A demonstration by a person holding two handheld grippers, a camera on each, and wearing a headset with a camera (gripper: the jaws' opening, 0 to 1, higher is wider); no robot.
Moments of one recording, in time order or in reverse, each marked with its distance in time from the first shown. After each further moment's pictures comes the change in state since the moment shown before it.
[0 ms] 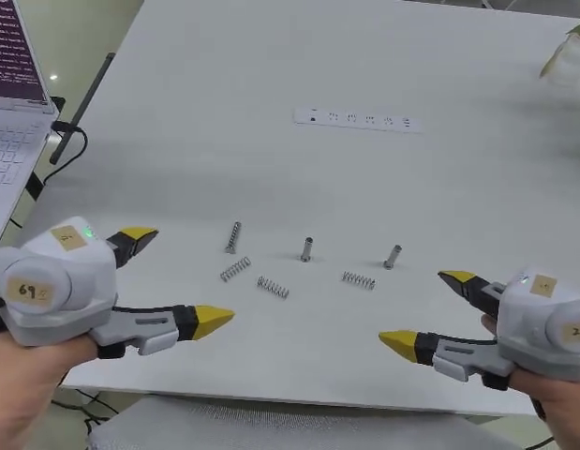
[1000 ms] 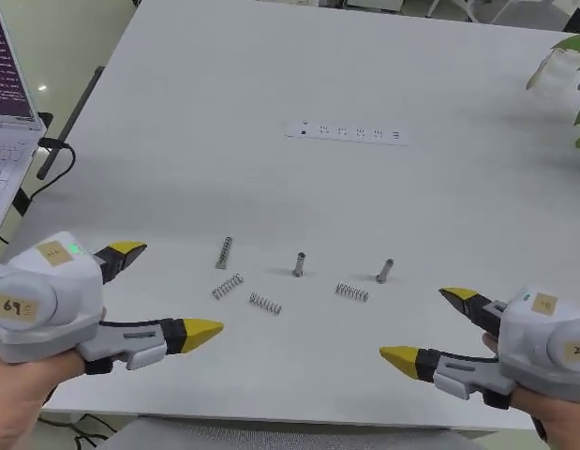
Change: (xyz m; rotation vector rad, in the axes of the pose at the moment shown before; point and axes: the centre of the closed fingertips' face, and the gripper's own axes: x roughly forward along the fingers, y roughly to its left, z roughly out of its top) left arm 0.005 0.010 -0.003 -0.008 0.008 -0.005; right arm -0.005 -0.008 -0.005 0.027 0.012 -0.030
